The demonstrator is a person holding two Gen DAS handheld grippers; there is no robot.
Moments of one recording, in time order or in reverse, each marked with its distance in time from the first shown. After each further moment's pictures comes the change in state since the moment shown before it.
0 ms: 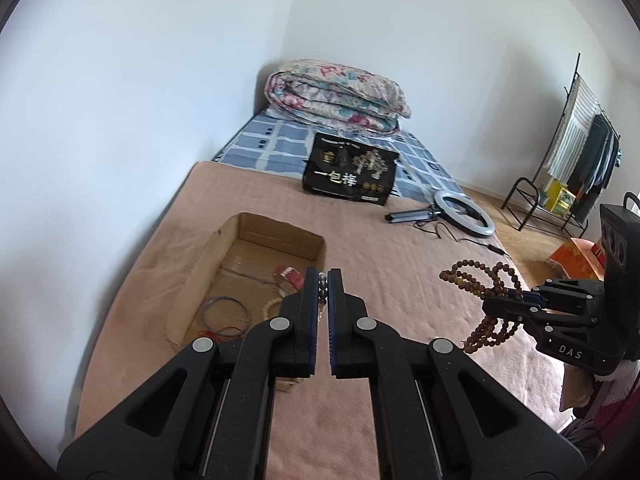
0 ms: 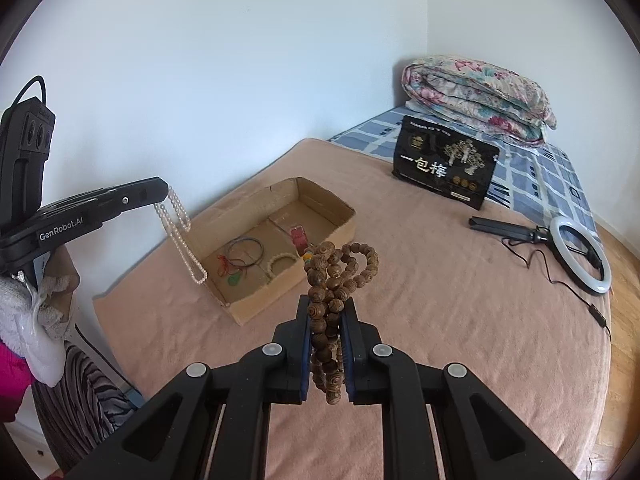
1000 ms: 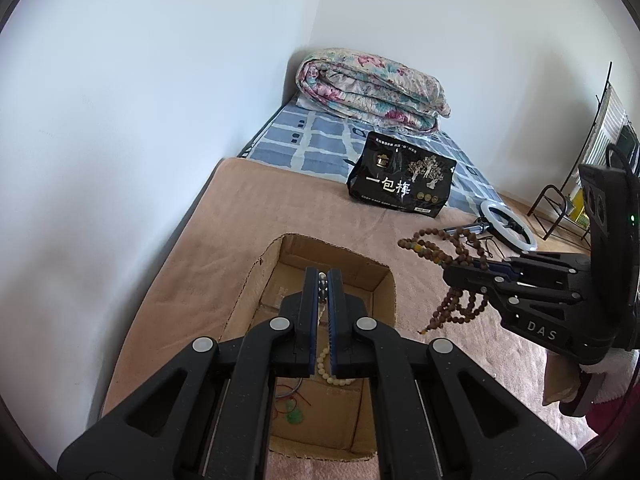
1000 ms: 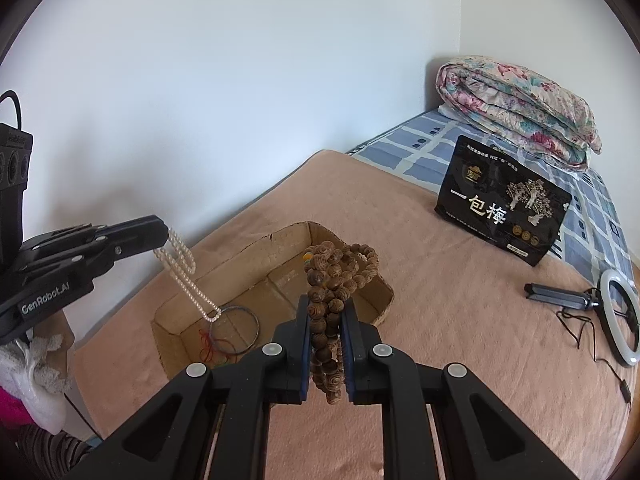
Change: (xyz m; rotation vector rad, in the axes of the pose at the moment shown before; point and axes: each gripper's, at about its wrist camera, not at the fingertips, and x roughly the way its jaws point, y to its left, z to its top) left arm 0.091 0.066 0.039 -0.041 0.038 0.061; right arm 0.141 0.017 0.105 -0.051 0.023 0.034
